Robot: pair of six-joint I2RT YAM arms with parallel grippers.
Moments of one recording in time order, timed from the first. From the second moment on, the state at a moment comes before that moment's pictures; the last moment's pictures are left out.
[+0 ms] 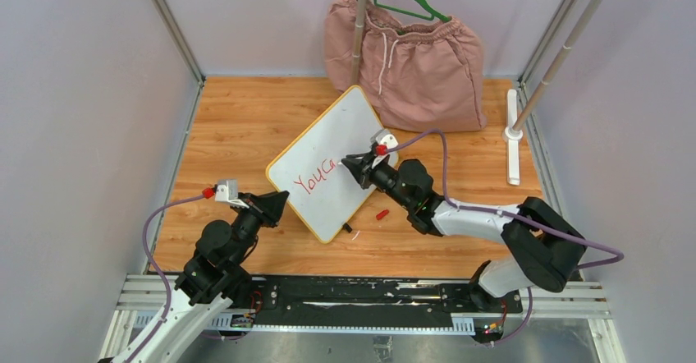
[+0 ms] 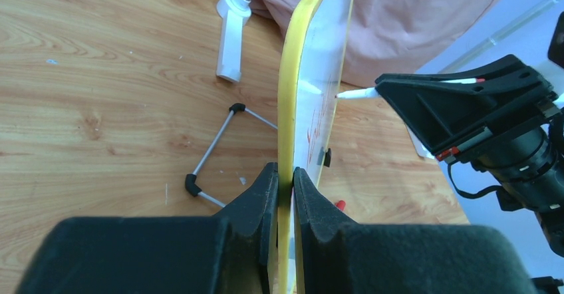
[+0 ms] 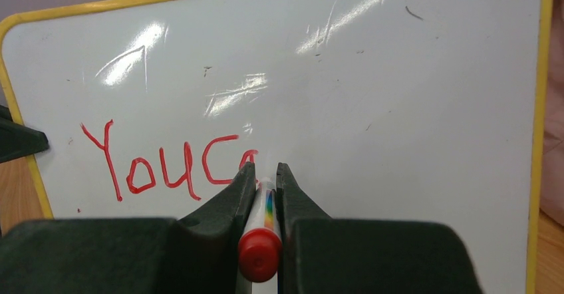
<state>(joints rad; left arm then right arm) -0.64 0.03 0.21 -0.19 -0.28 -0.63 0.86 1.44 0.61 0.90 0.00 0.09</state>
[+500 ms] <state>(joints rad) -0.64 0.03 0.21 -0.19 -0.28 -0.63 0.83 1.41 0.65 0.87 0.00 0.08</state>
